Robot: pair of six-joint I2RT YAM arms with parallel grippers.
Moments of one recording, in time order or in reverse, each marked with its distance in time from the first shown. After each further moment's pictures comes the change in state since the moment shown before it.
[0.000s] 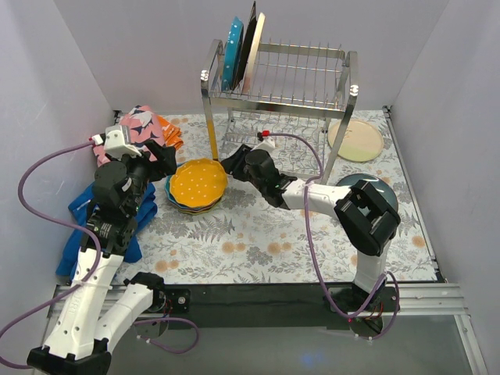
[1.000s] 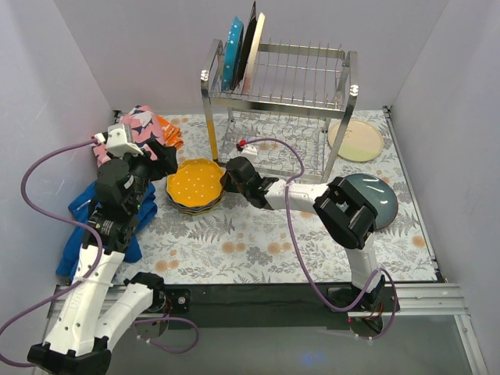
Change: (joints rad) left arm 0.000 0.019 0.000 0.000 -0.007 0.006; right arm 0.063 0.158 0.158 -0.229 0.049 -0.155
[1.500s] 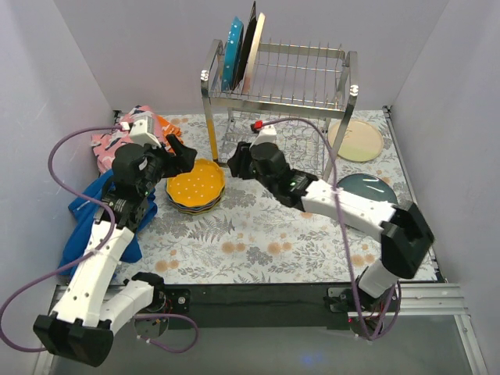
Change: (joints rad) left arm 0.007 0.138 0.009 0.003 0.202 -0.056; right arm 0.000 -0.378 -0.100 -0.093 -0.002 -0.240
